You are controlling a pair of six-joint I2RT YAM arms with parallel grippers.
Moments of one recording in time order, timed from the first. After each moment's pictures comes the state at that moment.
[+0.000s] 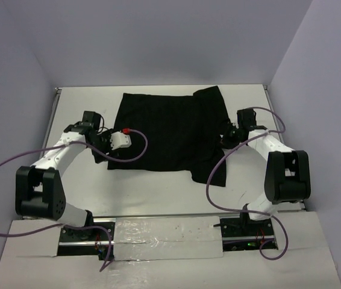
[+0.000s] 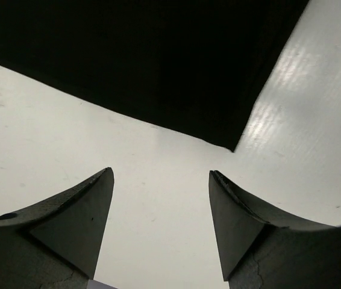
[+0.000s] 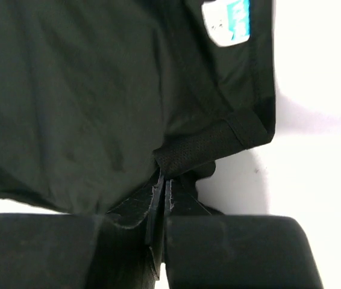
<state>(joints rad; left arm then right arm) -0.16 1.50 1.05 -0.79 0.24 1.18 0.01 1.53 0.91 -0.38 -0.28 0.54</state>
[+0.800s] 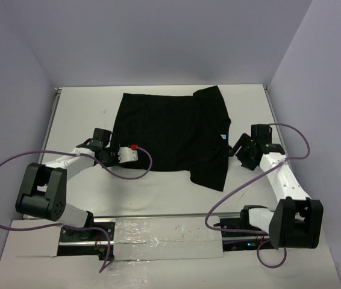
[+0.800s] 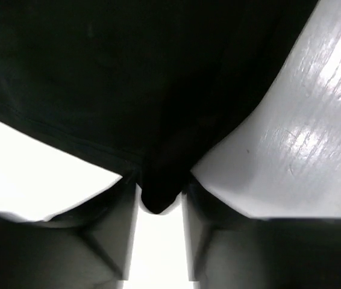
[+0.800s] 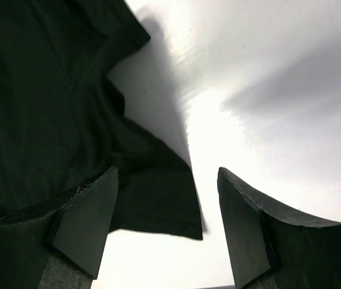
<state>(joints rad) -0.26 1.47 0.71 -0.34 0.15 1.21 -0.07 1.16 0.76 -0.64 -0.04 0.60</state>
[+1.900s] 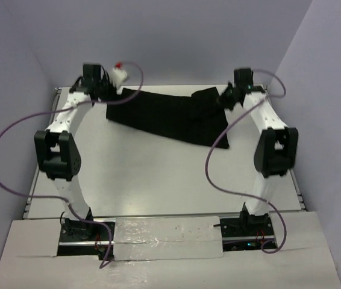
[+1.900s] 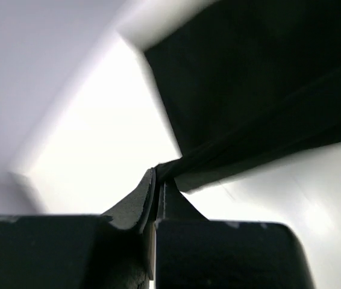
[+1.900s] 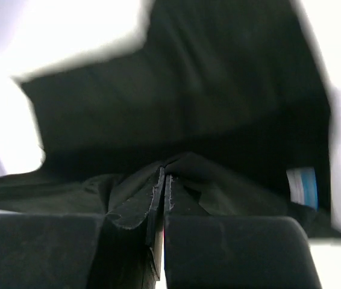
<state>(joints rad) -0.15 1.87 1.61 -0.50 0.19 0.71 0.05 1.81 1.49 -0.60 -0.18 0.72</state>
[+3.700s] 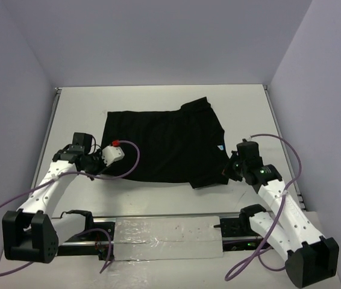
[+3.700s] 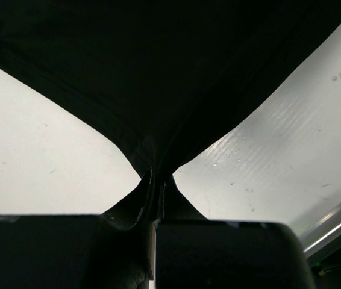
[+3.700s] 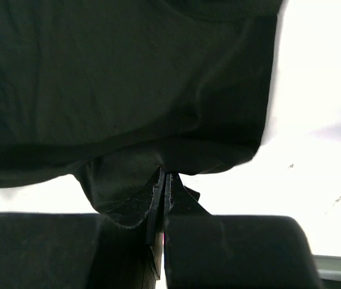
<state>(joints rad) -0.14 1.09 0.73 -0.80 0.23 0.92 0.24 0.77 0.57 -0.71 -0.05 0.72</state>
